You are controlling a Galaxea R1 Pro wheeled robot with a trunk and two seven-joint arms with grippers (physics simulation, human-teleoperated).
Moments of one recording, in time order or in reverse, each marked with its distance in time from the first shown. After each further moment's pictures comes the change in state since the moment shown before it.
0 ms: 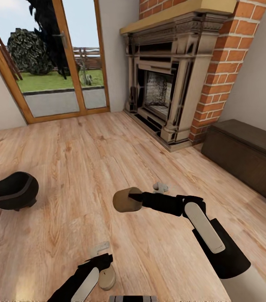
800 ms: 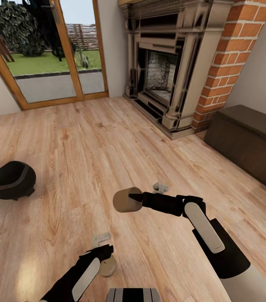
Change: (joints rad) left arm -0.042 0.002 0.001 -0.027 -0.002 0.022 0.009; right arm 0.000 0.000 -0.001 0.007 0.000 -0.002 0.005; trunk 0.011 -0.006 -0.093
